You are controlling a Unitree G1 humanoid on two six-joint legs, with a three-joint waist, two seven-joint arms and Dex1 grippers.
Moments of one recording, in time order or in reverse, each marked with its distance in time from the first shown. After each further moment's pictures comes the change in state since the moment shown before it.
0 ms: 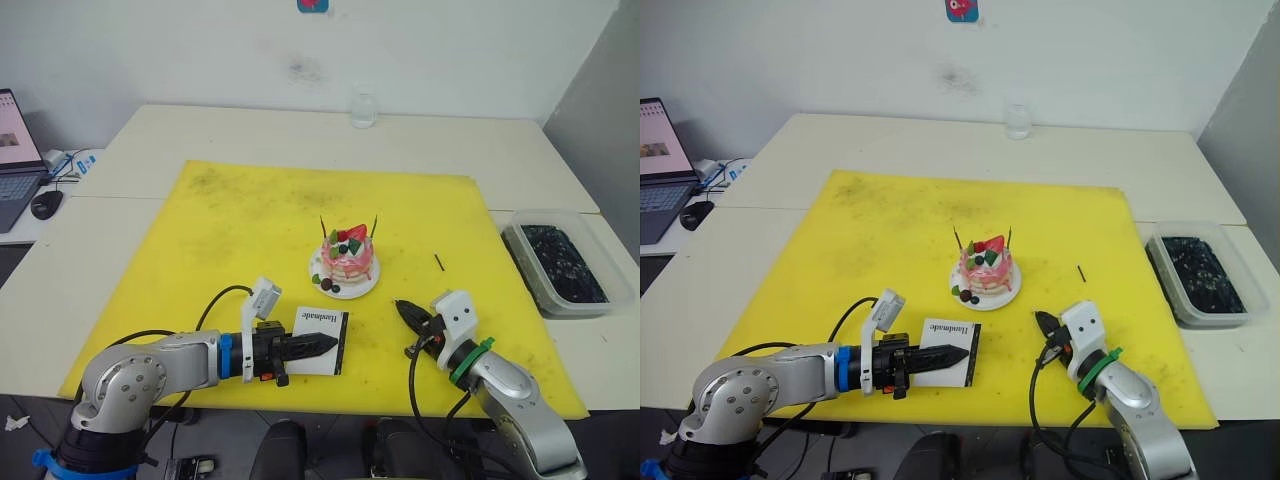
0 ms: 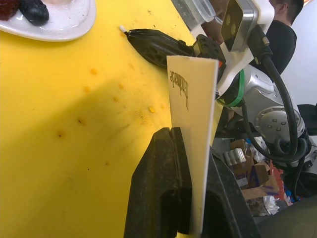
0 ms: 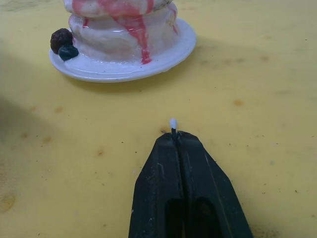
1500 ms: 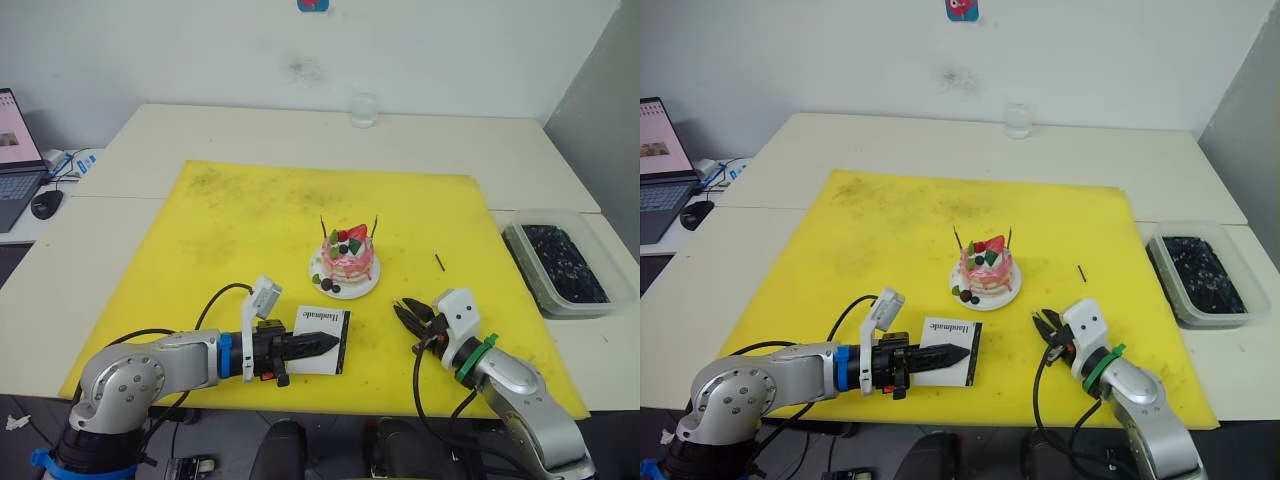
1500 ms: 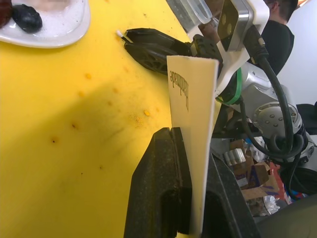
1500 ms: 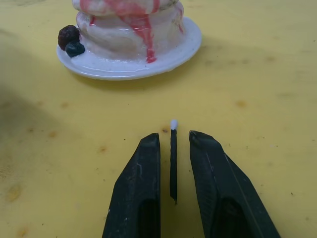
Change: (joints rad) left arm -0.007 0.004 0.005 -0.010 -0.022 0.000 0.016; right arm -0.032 -0.036 -0.013 0.005 0.007 0.021 0.041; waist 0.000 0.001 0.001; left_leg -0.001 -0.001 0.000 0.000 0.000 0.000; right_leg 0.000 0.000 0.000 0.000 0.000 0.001
